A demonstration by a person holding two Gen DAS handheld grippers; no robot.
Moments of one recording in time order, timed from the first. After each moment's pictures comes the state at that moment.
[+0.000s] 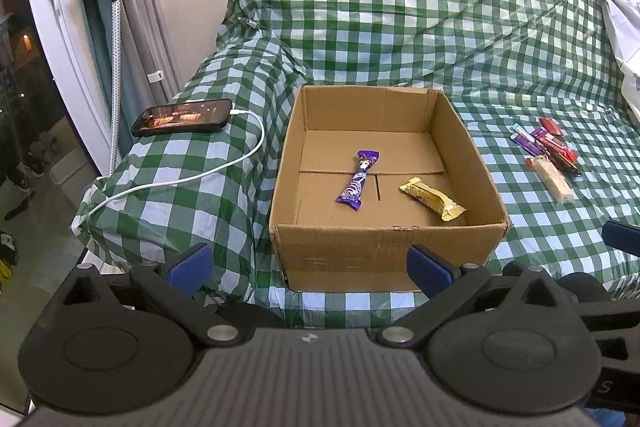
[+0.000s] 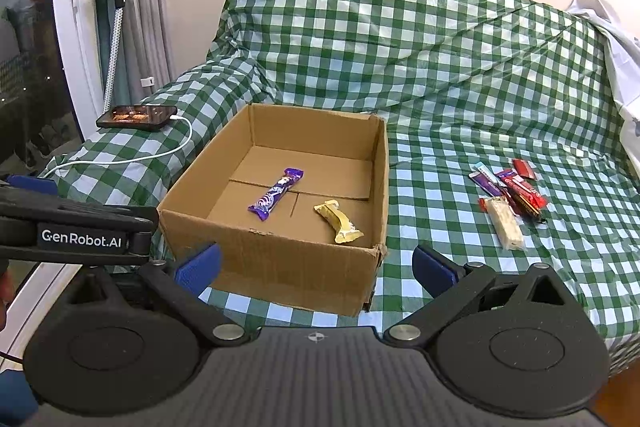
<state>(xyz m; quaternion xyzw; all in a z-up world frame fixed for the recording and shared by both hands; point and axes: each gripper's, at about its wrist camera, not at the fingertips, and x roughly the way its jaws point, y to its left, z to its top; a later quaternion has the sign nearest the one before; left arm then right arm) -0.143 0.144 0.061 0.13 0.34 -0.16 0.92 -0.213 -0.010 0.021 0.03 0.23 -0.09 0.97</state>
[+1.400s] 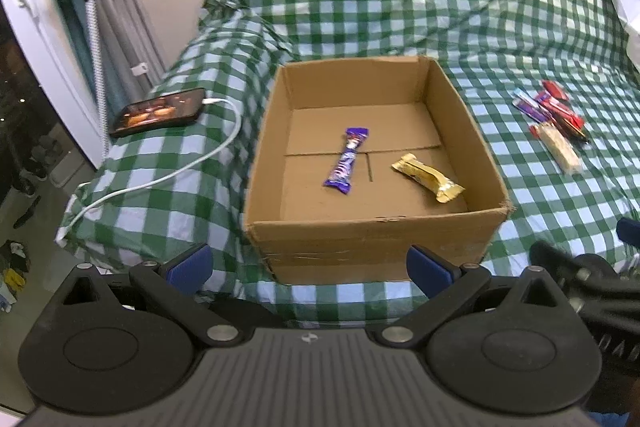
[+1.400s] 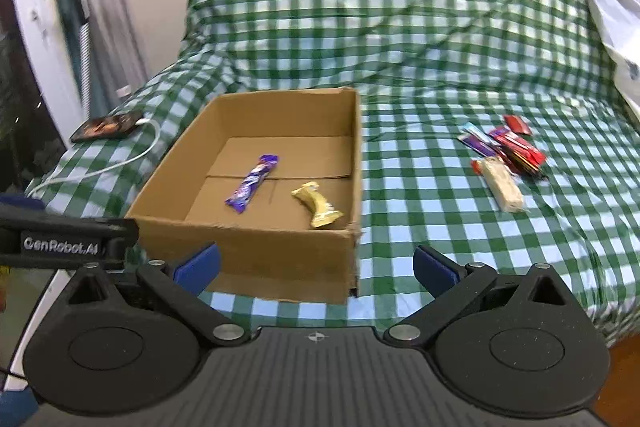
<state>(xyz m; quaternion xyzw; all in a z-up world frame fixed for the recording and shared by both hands) -0.122 0.099 0.049 0.18 0.38 -0.15 0.89 -0.202 -0.068 0.003 0.11 0.23 -0.12 0.96</state>
